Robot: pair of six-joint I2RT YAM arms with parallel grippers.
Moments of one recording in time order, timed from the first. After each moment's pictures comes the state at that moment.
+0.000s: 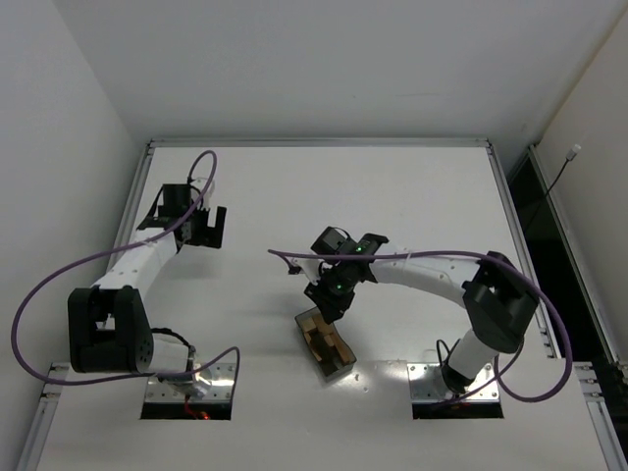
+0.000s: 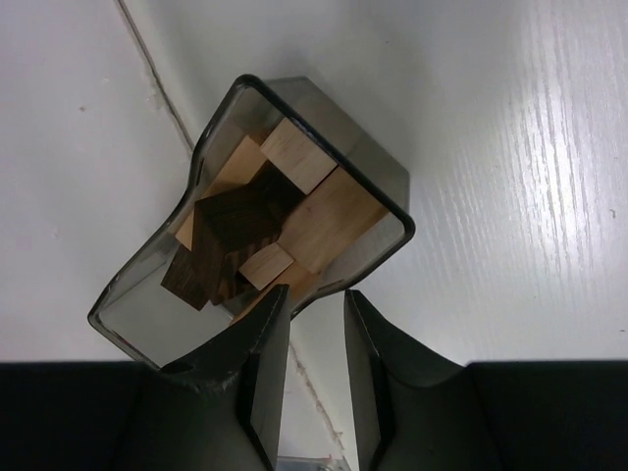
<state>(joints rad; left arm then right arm) 0.02 1.36 0.90 -0.39 -0.02 0.16 0.90 1.62 1.05 -0.67 -0.40 -0.14</state>
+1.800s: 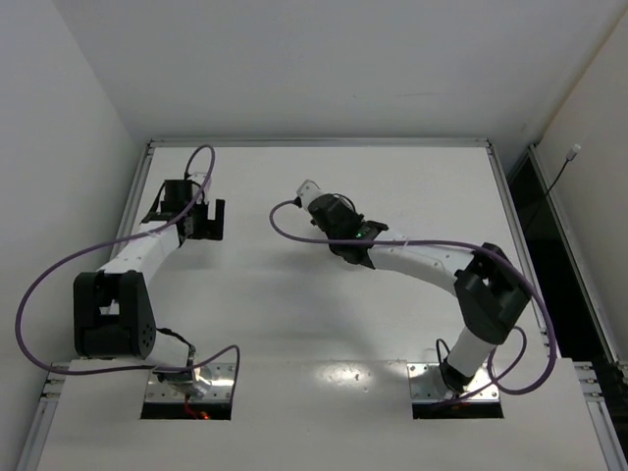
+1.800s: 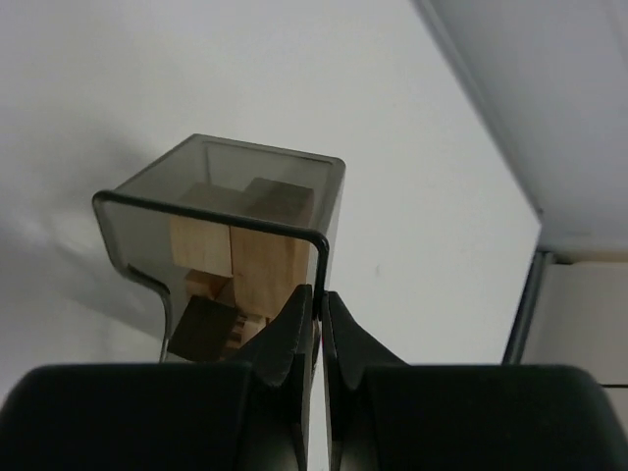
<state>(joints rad) 0.02 1.45 0.93 -0.31 -0.05 0.09 0.81 1.69 1.15 -0.18 0.62 -0.35</state>
